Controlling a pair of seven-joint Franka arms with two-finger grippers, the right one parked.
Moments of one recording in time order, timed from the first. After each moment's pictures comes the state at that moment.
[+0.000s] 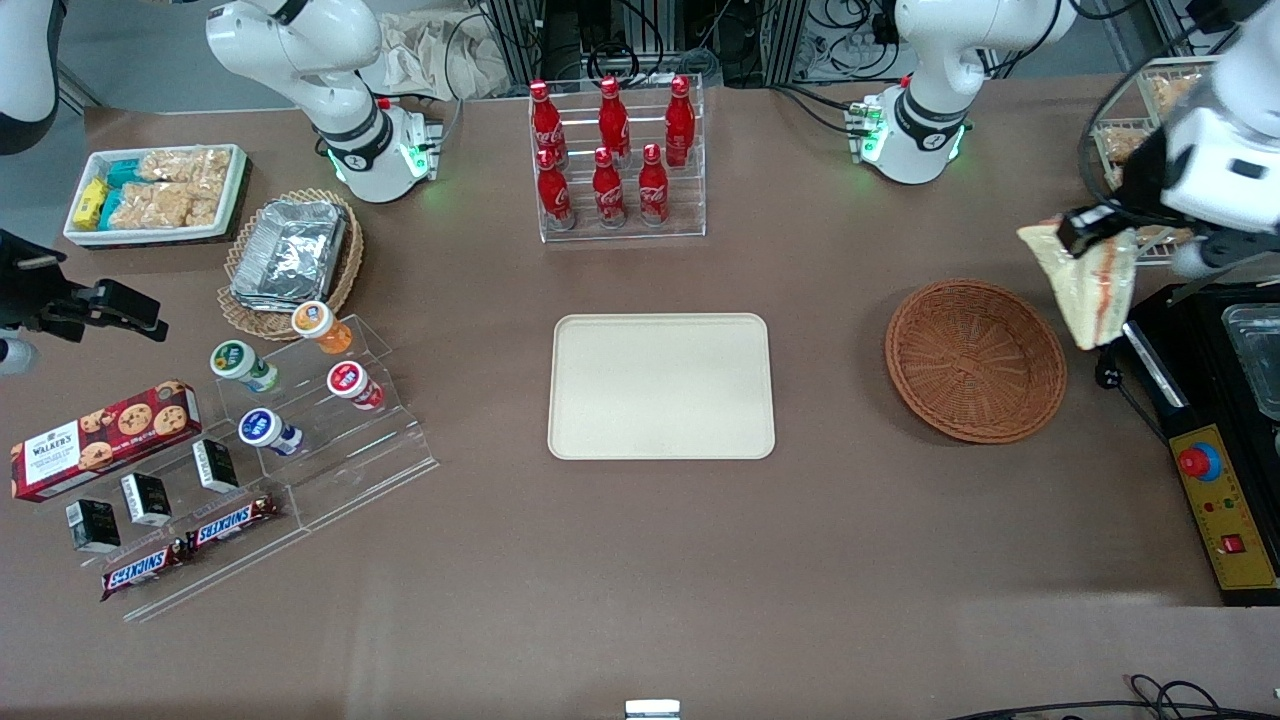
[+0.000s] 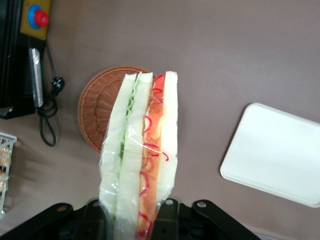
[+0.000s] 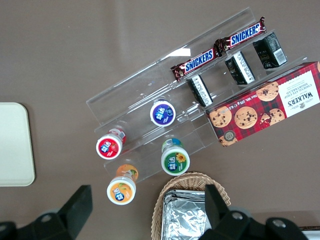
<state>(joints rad) -0.12 -0.10 -0.07 -1.64 0.02 1.48 -0.46</state>
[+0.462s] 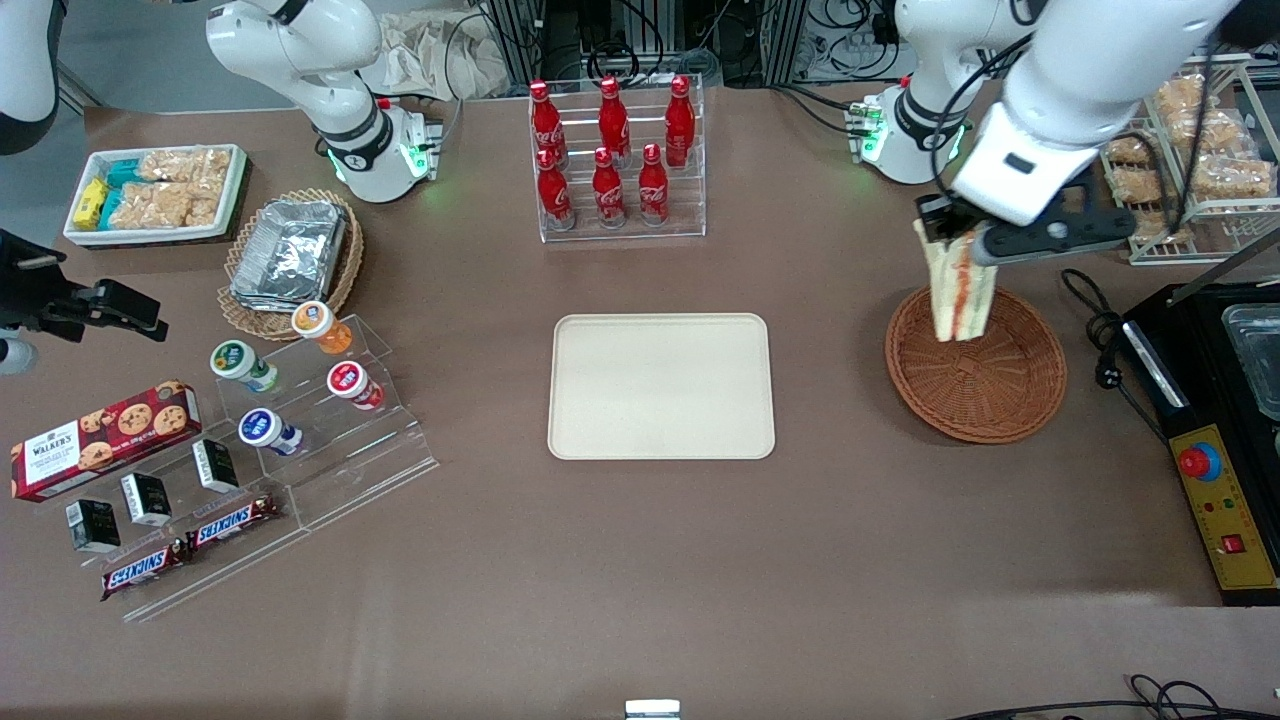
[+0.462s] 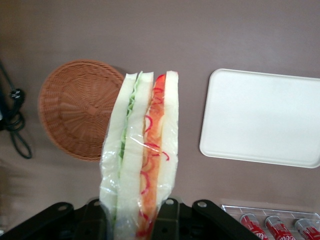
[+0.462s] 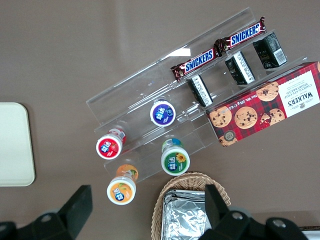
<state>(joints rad) -0.13 -0.04 -0.28 -1.64 0.01 1.53 -0.49</state>
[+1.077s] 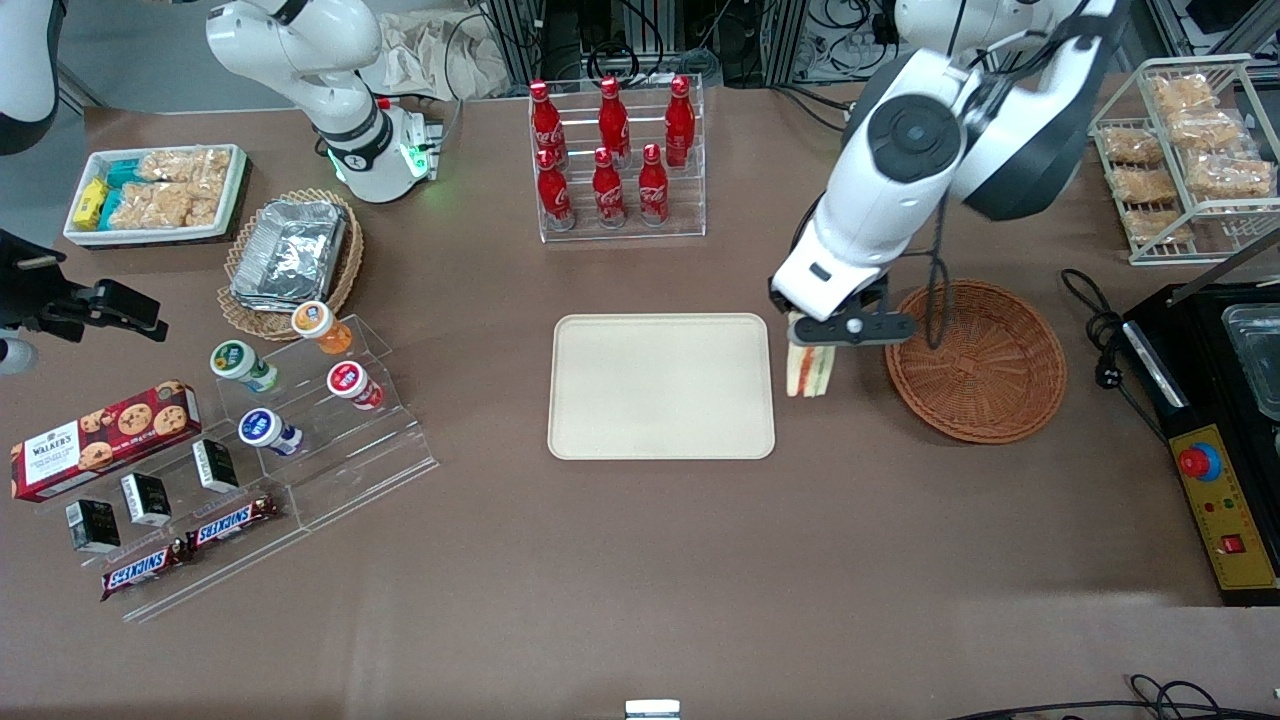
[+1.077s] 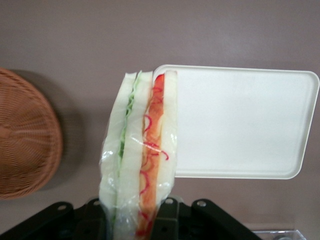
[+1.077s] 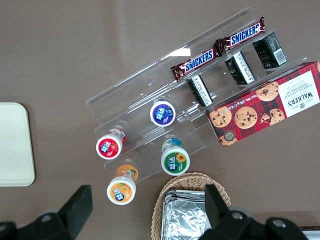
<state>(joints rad) -0.13 0.16 -0.46 -1.80 0.01 1.91 -0.61</state>
